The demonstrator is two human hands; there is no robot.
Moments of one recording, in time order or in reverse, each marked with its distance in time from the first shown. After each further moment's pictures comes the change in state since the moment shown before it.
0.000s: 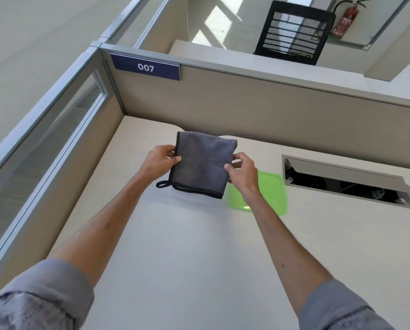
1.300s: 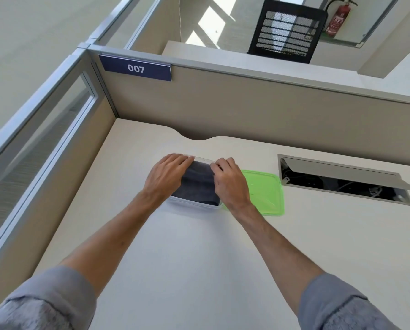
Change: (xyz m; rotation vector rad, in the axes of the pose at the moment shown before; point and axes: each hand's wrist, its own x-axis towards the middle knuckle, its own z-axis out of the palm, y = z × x) left_hand -0.011 -0.009 0.050 0.822 0.216 0.731; right_hand -0.006 0.031 0.021 -0.782 0.192 -0.844
